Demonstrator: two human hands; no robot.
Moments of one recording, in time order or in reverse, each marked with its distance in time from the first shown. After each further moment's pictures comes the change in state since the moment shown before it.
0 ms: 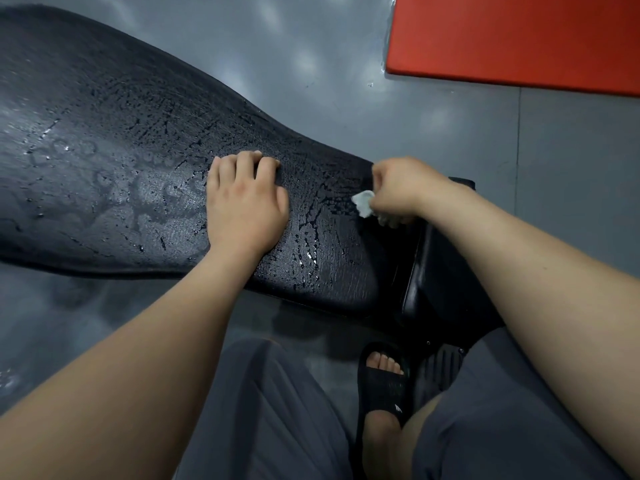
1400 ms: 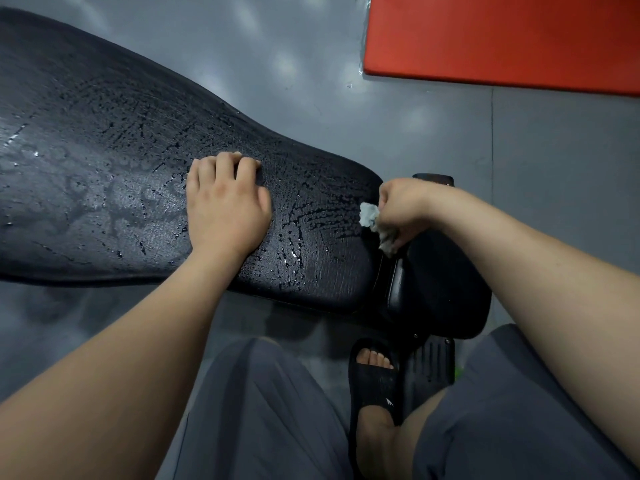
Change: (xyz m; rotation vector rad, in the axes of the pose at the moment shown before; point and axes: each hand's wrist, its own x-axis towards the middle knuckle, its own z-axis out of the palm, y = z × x) left_hand -0.001 0.000 0.001 -0.022 0.026 0.004; right_hand -0.022 0.029 0.007 0.369 -0.242 0.215
